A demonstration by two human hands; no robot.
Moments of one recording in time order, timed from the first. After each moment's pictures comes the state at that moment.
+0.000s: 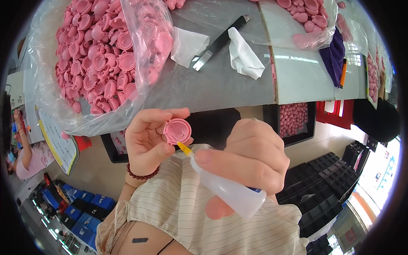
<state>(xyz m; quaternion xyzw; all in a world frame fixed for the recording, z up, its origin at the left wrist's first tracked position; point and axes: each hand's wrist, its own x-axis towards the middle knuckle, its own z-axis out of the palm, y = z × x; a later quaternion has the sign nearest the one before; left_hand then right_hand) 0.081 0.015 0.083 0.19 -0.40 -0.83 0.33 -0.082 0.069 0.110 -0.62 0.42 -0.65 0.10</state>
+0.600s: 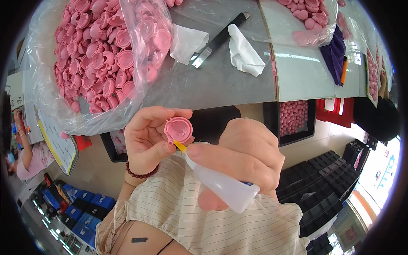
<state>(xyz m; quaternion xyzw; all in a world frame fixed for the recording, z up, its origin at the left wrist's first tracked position) 0.081 0.016 0.086 0.22 -0.36 -0.84 0.33 -0.074 0.067 0.104 -0.62 0.42 -0.66 0.06</state>
